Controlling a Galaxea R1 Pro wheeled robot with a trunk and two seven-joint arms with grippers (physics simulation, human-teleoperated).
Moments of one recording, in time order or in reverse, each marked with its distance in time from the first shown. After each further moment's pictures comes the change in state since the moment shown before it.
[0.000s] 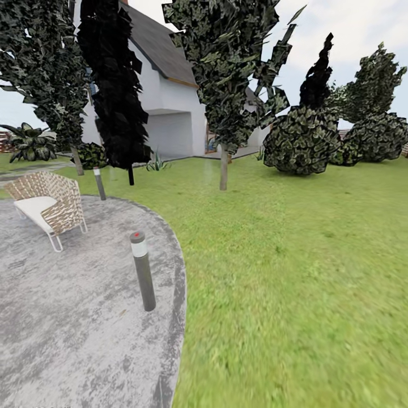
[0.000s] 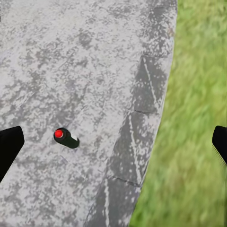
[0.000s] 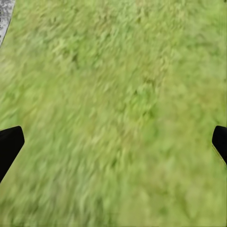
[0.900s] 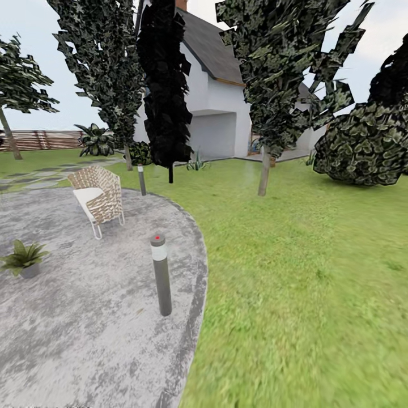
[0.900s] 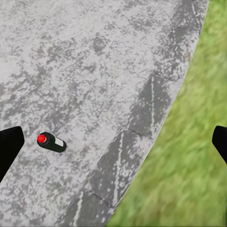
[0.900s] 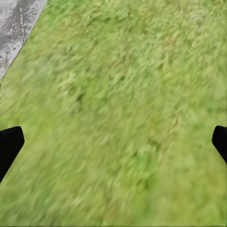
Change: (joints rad) left arm 0.000 0.004 0.002 -0.001 0.001 0.000 0.000; right arm 0.000 0.000 0.000 -0.001 0.000 0.000 0.000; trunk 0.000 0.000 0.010
